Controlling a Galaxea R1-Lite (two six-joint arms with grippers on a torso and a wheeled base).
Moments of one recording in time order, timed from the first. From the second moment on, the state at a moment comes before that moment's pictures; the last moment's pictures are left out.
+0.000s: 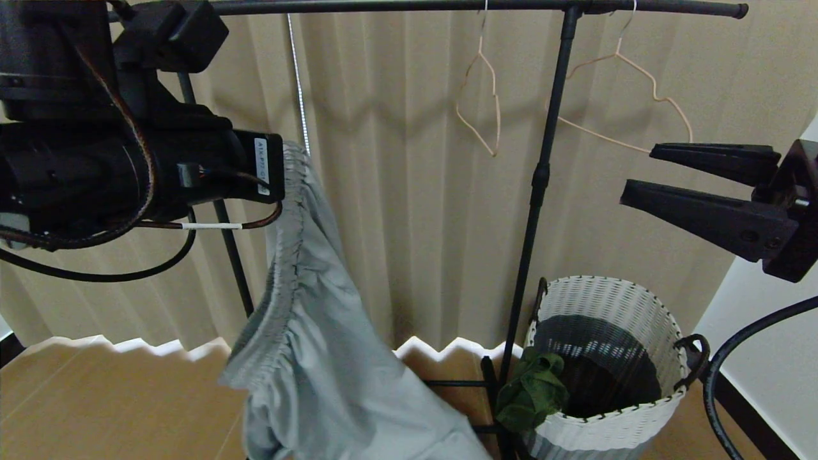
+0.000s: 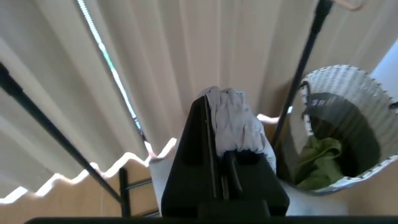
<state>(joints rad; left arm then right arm) -0.53 1.49 -1.24 -0.03 0.23 0.02 0.38 1.22 -0.86 -0.33 0.41 -0.01</state>
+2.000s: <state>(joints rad) -0.37 1.19 -0.88 -0.11 0.17 0.08 0.03 1.22 -0.53 -0.59 0.02 -0.40</state>
